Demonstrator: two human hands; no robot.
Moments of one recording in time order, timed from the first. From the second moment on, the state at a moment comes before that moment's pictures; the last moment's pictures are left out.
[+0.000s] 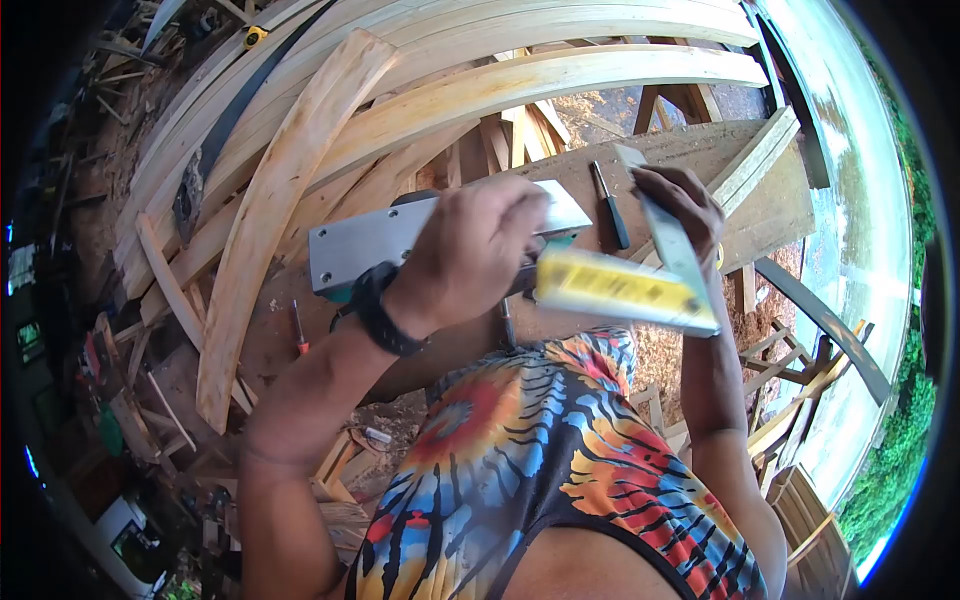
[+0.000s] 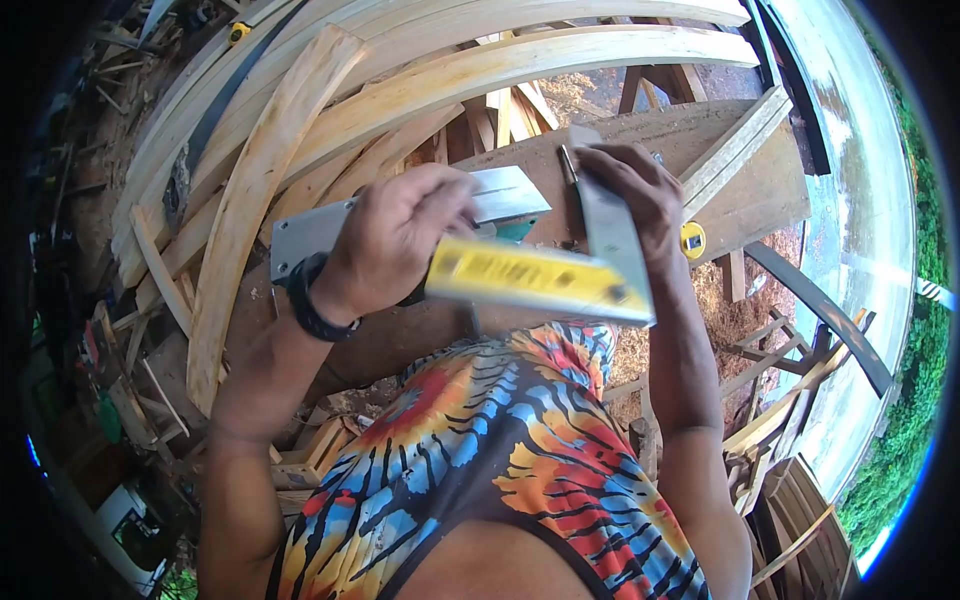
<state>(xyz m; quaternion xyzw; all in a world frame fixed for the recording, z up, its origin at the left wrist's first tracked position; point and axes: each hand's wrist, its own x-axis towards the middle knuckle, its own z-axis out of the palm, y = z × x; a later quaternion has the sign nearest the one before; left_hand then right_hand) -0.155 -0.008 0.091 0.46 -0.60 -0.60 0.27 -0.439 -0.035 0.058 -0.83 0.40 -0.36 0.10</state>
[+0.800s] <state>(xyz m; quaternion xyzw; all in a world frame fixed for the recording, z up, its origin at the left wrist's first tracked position) -0.136 0.059 0.077 0.53 -0.78 -0.32 0.04 -0.338 -0.108 0.068 -0.80 0.37 -0.27 0.38</state>
